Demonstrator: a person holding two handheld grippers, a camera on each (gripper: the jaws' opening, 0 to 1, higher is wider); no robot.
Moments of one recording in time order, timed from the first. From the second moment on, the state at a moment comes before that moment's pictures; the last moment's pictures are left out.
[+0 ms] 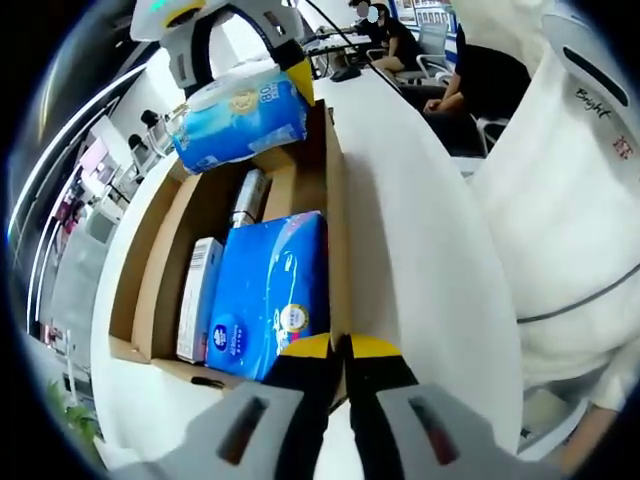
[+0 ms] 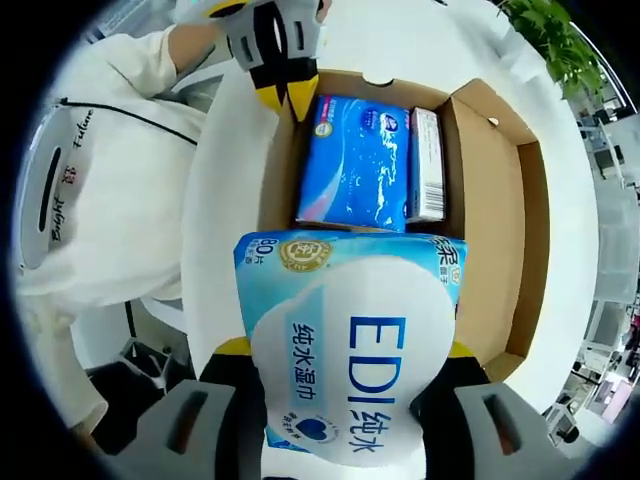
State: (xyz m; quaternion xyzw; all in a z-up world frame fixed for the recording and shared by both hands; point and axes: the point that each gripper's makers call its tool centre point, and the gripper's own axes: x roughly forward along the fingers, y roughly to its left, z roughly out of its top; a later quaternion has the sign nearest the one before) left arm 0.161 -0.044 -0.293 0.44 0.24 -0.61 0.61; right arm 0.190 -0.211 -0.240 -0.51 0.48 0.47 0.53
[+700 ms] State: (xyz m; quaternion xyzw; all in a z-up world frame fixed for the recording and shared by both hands) left arm 0.161 -0.045 -0.293 0.44 0.24 -0.61 0.61; right arm 0.195 -0.244 -0.217 -0.50 0.48 0.45 0.56
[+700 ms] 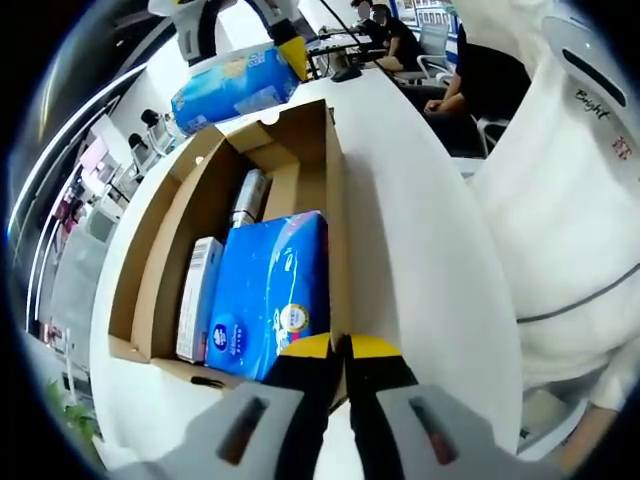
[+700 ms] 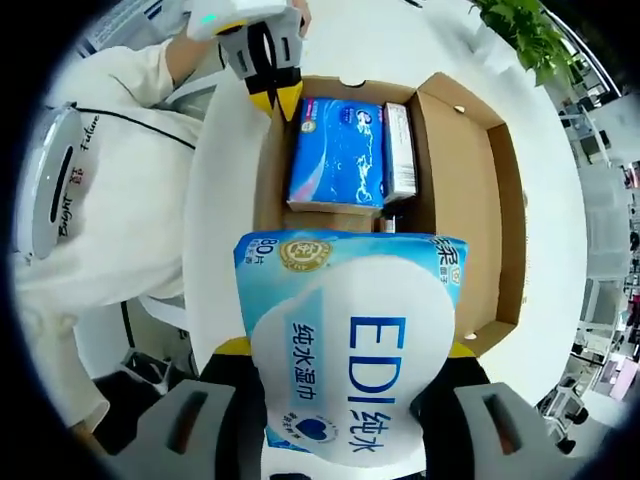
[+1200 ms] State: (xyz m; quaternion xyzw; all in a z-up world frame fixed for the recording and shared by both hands) left arm 0.161 -0.044 -0.293 0.44 0.24 -0.61 0.61; right arm 0.191 -0.267 -0.221 -0.50 0.49 0.45 0.55
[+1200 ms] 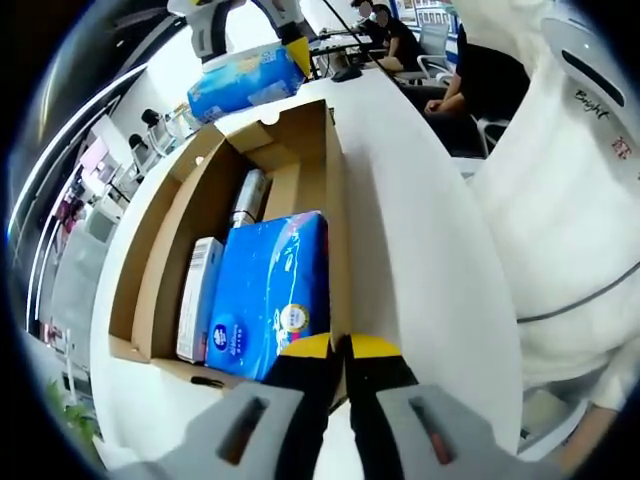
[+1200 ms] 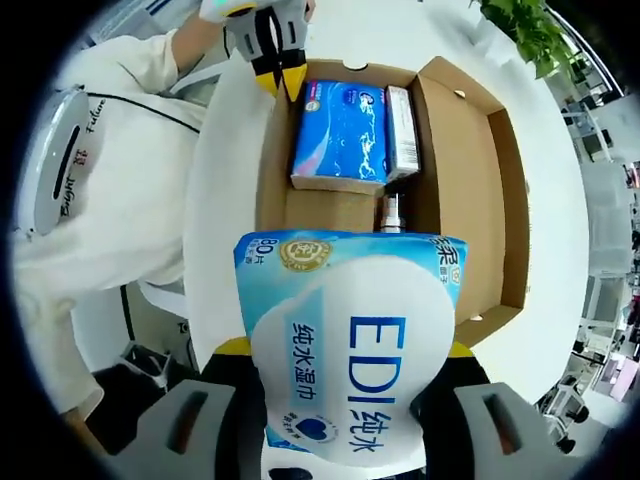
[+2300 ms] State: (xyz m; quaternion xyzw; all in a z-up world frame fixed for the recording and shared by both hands) left arm 0.162 -0.045 -0.293 0.44 0.25 -0.61 0.61; right arm 0.190 -0.353 -0.234 -0.50 0.53 0.40 0.56
